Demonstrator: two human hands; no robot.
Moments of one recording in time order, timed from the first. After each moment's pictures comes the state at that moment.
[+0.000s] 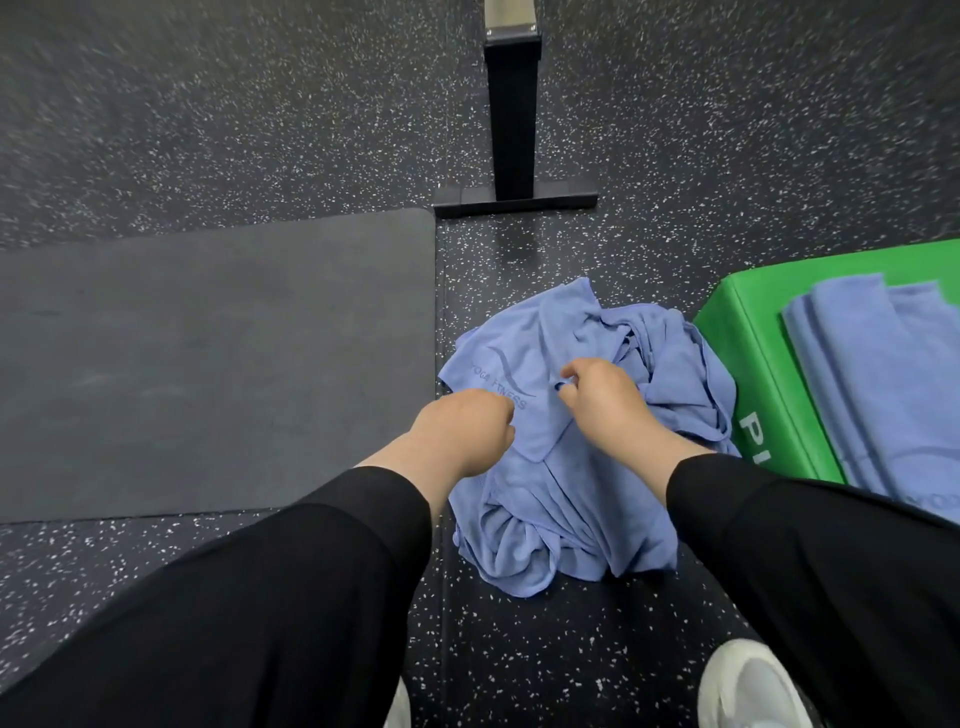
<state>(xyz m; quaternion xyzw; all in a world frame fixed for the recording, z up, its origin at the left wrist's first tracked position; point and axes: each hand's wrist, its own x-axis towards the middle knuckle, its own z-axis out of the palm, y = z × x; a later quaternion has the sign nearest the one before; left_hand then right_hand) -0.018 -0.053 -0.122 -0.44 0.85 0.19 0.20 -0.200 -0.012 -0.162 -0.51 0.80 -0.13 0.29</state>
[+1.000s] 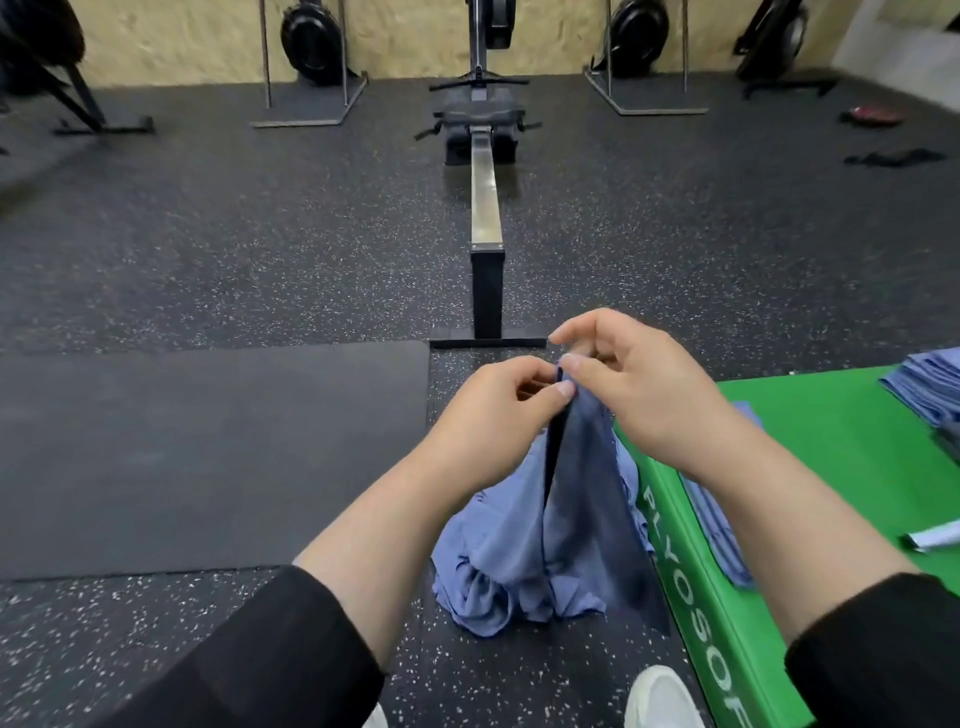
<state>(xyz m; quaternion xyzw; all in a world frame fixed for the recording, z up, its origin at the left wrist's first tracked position) -0.022 0.090 0.177 -0.39 0.75 0.47 -0.25 -0.181 0.136 0.190 -0.60 0.63 -0.42 0.25</state>
